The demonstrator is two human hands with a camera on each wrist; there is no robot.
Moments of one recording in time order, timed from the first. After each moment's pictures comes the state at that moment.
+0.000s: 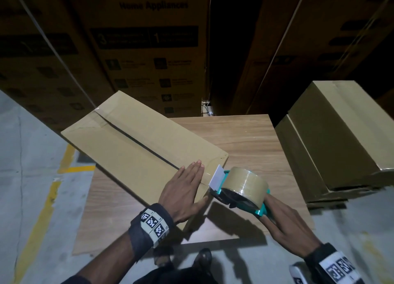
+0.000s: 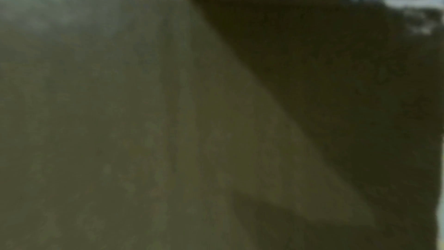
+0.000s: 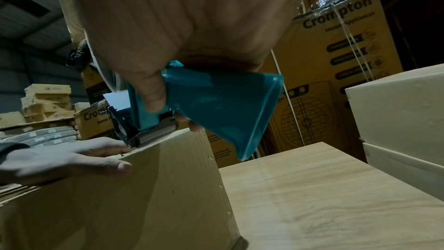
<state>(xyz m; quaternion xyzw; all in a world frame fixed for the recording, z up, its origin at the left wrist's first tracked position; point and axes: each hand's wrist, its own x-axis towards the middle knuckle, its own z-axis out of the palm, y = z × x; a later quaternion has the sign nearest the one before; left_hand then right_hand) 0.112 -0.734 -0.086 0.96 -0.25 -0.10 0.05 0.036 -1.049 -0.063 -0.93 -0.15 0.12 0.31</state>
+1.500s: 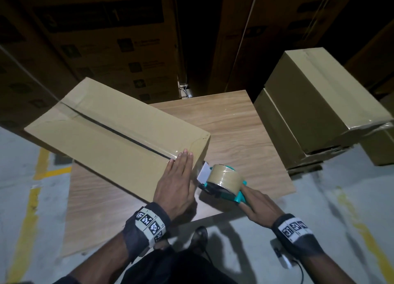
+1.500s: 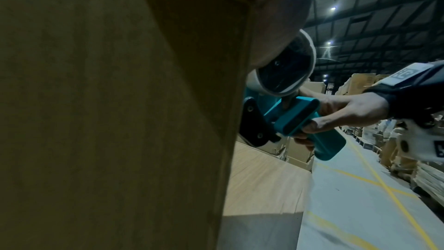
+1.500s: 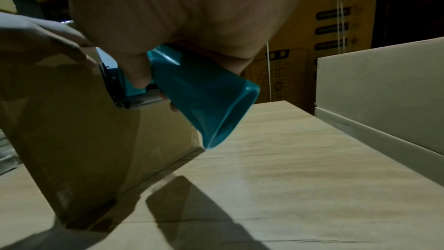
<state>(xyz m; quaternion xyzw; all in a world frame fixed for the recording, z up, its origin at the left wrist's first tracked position) 0.083 -0.757 -0.101 0.97 -0.22 -0.07 0.11 0.014 -1.046 -0.133 -0.94 -0.09 0.21 0.25</state>
